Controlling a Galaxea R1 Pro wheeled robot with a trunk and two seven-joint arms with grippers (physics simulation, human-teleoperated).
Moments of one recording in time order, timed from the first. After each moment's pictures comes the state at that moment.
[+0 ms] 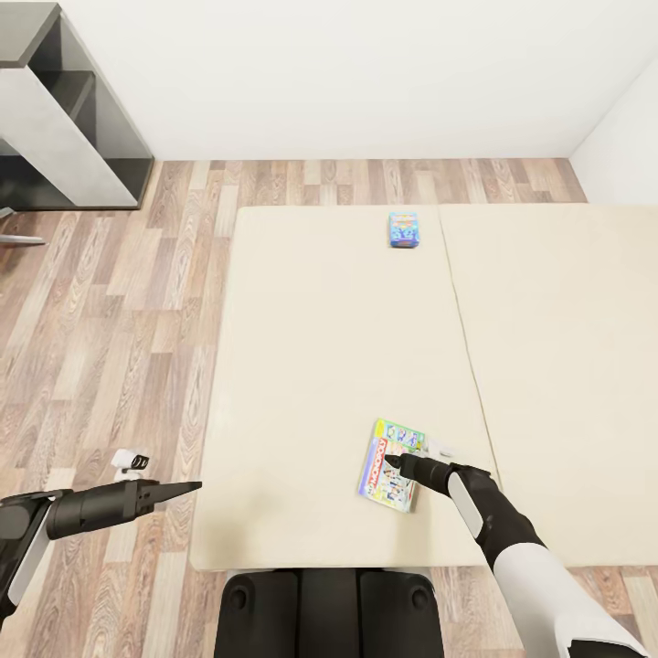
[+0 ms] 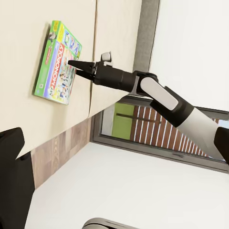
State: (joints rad) left arm -0.41 0.37 0.23 -1.20 0.17 0.93 -1.57; right arm -0.71 -0.01 -0.08 -0.66 -0.24 0.47 0.26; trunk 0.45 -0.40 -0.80
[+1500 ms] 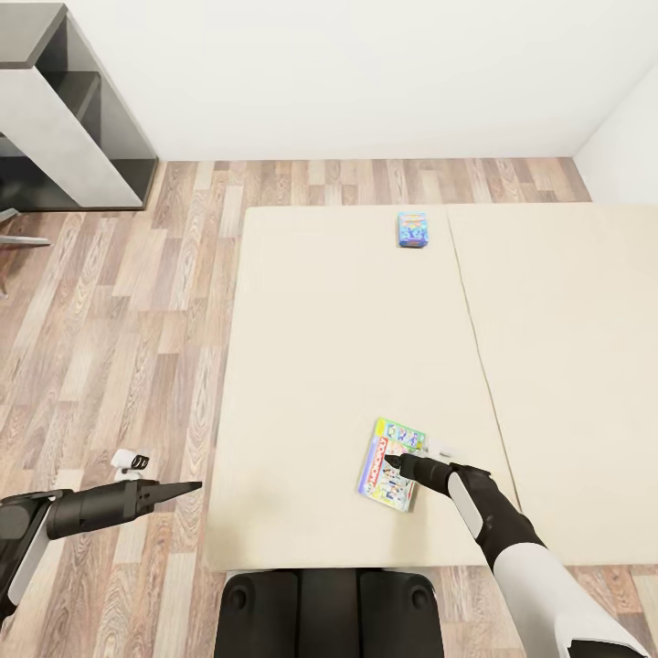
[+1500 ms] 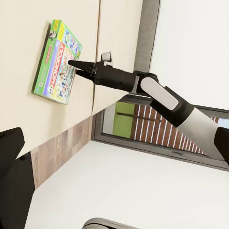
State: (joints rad) left arm -0.41 0.37 0.23 -1.20 0.17 0.93 -1.57; right arm -0.71 -0.01 -0.08 -0.66 -0.24 0.47 0.26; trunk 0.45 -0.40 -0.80
